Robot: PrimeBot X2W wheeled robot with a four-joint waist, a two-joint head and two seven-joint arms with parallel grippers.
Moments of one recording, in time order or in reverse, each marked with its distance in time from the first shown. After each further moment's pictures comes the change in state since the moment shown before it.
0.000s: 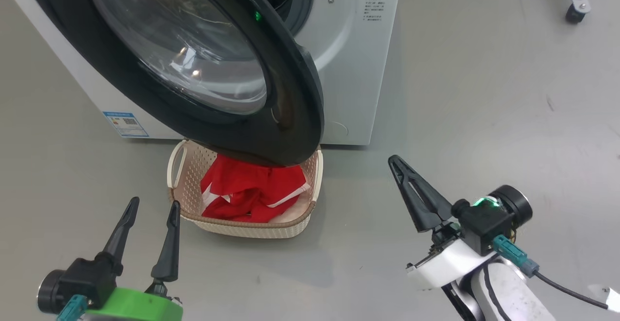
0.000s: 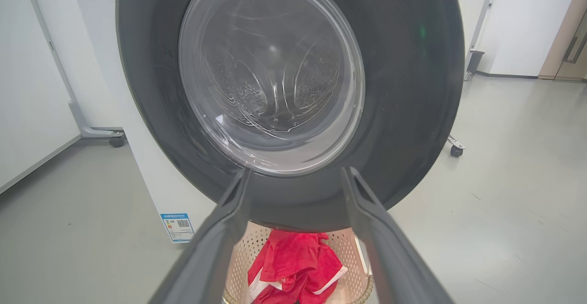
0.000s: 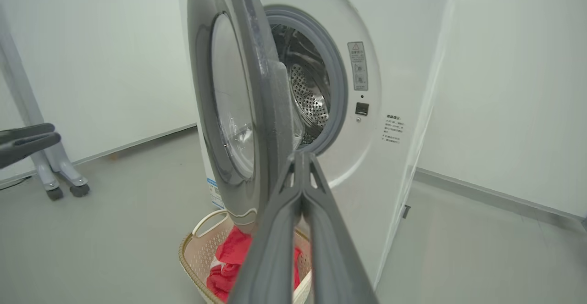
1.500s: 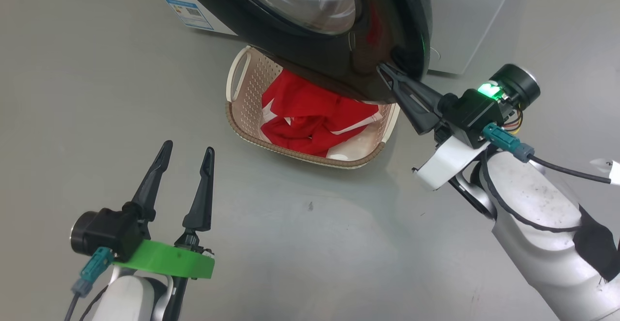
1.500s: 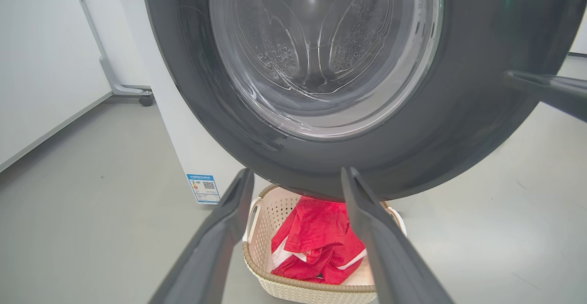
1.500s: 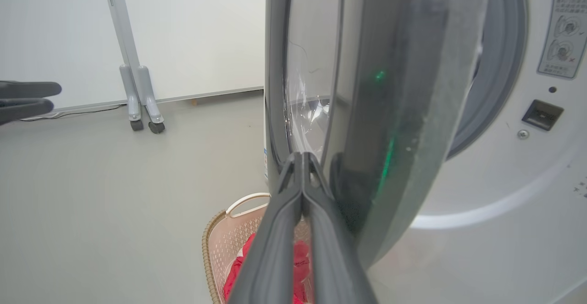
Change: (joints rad) left arm -0.179 -0.067 -0.077 0.012 -0.004 -0.004 -0.003; right arm -0.477 -0.167 0.224 0.203 0.058 0.017 0.047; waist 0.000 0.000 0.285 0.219
